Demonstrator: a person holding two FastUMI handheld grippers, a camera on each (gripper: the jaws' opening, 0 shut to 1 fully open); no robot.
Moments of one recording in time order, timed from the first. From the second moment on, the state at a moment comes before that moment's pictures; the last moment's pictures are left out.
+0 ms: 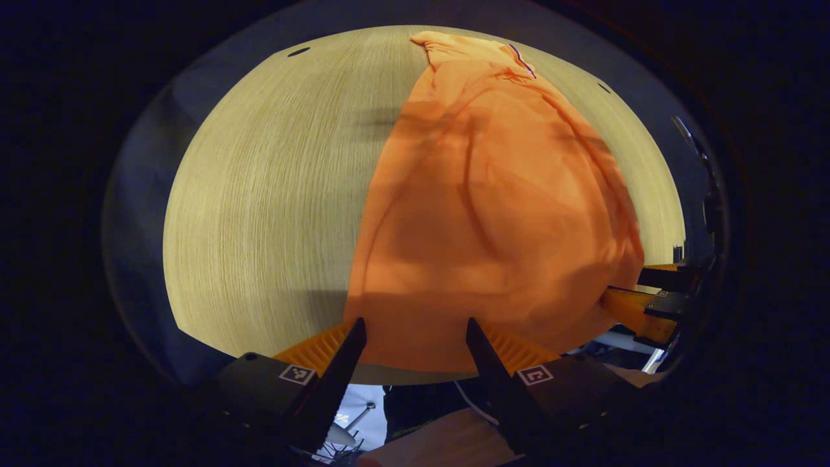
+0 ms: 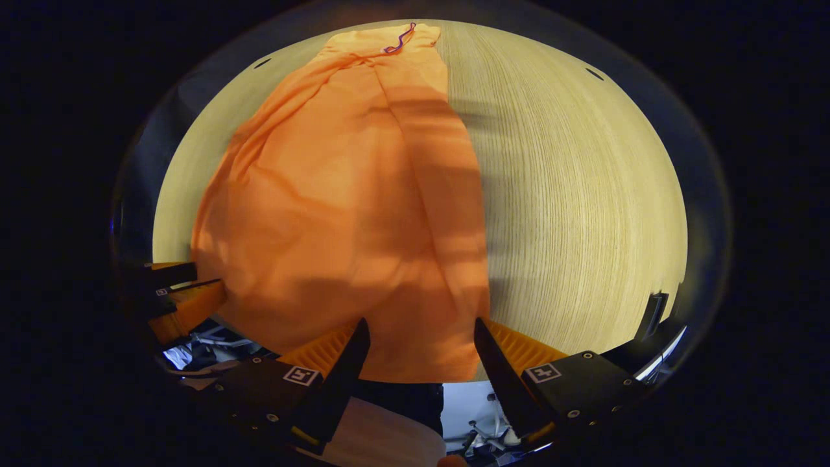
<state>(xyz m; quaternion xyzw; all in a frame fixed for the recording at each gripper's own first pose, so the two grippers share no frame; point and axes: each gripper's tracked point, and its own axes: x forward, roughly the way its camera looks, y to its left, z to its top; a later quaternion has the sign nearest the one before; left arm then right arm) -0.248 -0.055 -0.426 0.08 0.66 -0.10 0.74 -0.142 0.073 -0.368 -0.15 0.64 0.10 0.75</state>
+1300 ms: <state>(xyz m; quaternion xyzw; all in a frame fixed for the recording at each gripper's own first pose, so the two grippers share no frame) -0.216 -0.077 -0.390 0.04 0.59 -0.13 0.80 -0.120 0.091 -0.325 -0.09 0.59 0.16 0.78</state>
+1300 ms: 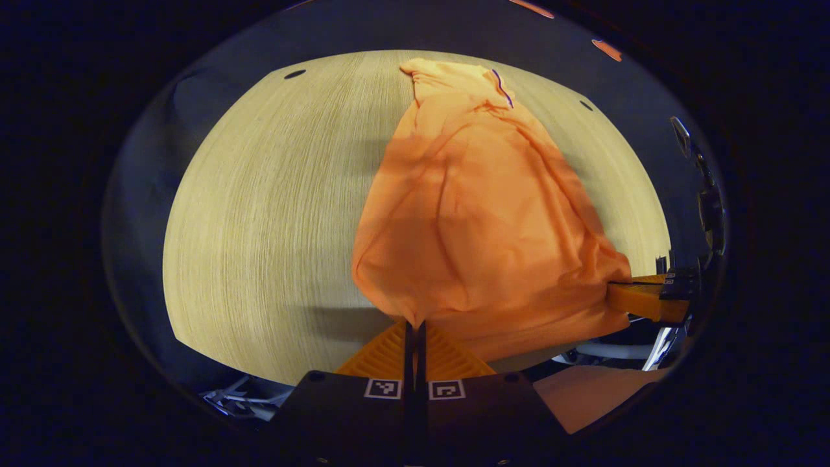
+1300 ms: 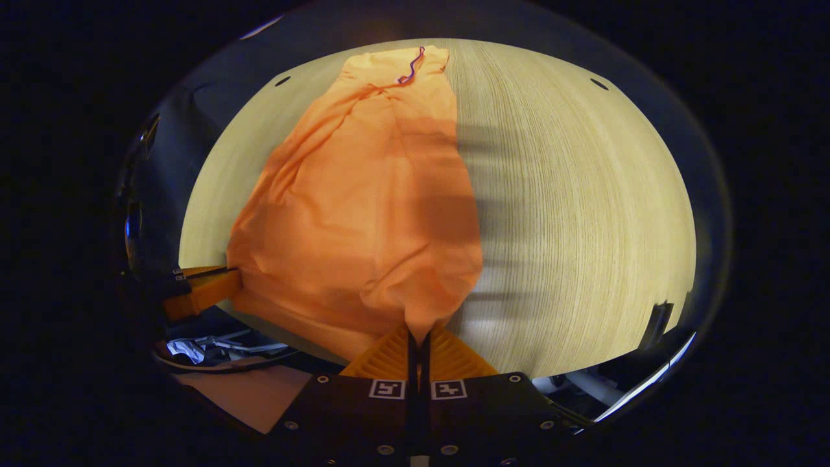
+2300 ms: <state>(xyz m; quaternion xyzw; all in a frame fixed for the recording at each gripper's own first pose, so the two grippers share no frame) 0.032 -0.119 -0.289 0.05 0.43 -0.15 0.89 0.107 0.144 -0.202 -0.11 0.42 0.17 0.89</state>
